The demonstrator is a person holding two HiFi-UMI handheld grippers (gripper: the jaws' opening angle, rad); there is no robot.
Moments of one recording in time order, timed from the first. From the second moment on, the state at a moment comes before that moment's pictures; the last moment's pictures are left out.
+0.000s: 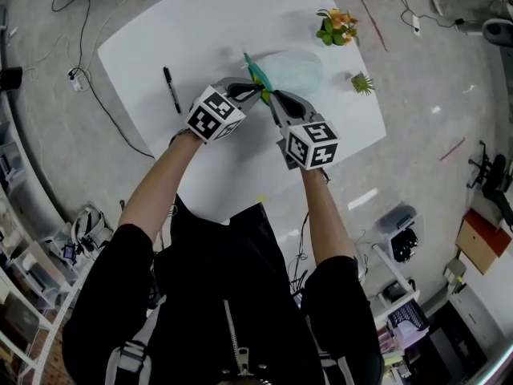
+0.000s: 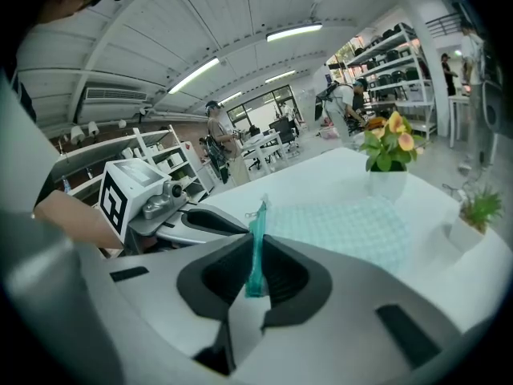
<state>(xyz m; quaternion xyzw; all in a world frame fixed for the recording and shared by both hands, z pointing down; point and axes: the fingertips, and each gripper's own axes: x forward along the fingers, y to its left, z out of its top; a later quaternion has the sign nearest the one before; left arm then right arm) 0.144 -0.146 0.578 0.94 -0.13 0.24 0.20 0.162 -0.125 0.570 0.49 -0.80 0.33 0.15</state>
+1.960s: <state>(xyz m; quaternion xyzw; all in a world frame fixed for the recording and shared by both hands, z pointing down) -0.060 -0.167 0.601 0.84 -0.41 0.27 0.24 0.163 -0.128 0.577 0.48 -0.79 0.35 0.15</state>
